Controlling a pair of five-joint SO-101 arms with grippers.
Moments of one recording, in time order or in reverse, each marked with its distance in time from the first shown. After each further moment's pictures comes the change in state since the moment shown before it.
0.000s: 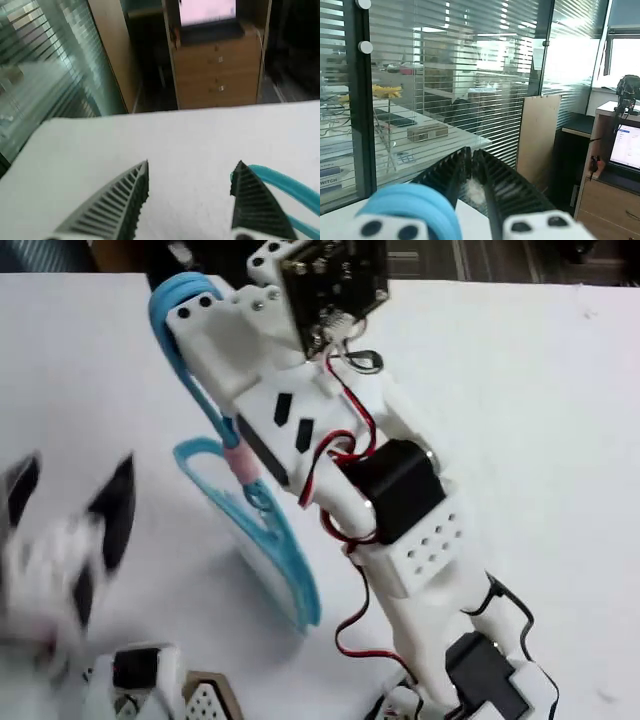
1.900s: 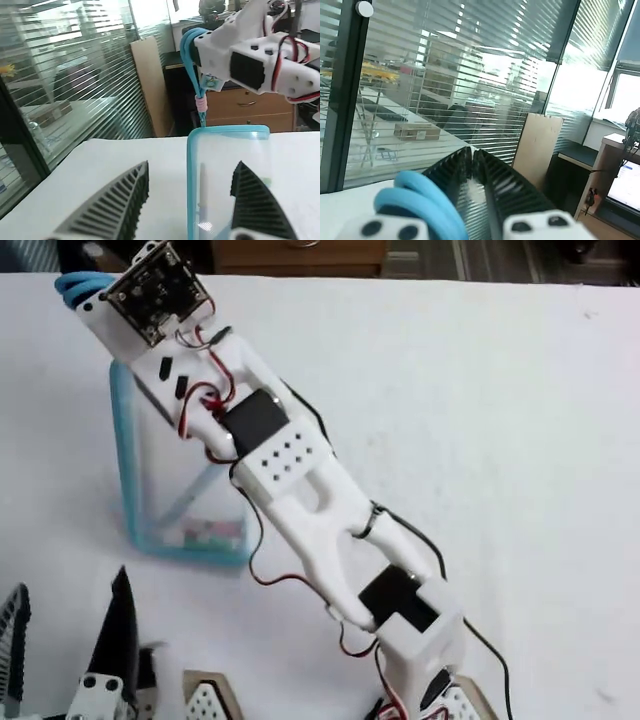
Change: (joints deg) left arm -7.6 -28.4 20.7 -0.6 -1.8; right arm -2.8 28.7 -4.0 -28.2 10.7
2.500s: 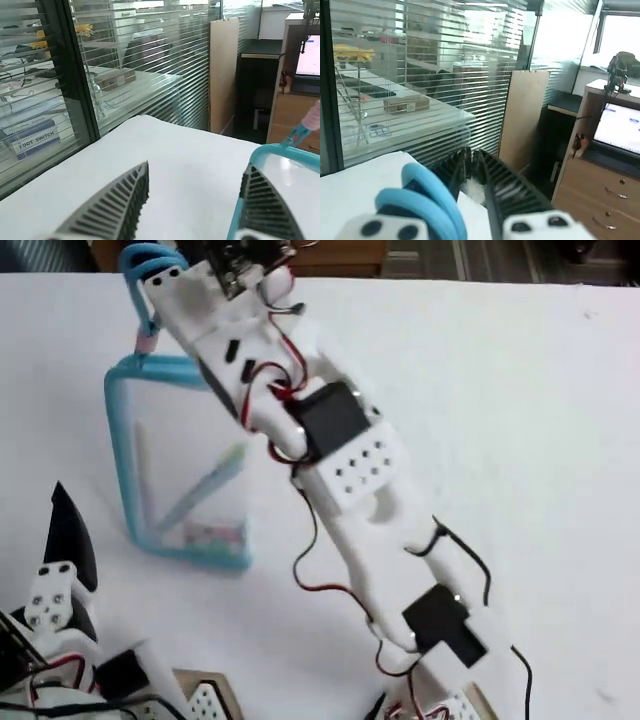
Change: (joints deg) left arm -17.8 0.0 21.9 -21.5 6.9; right arm 6.4 -13.4 -0.2 23.3 -7.6
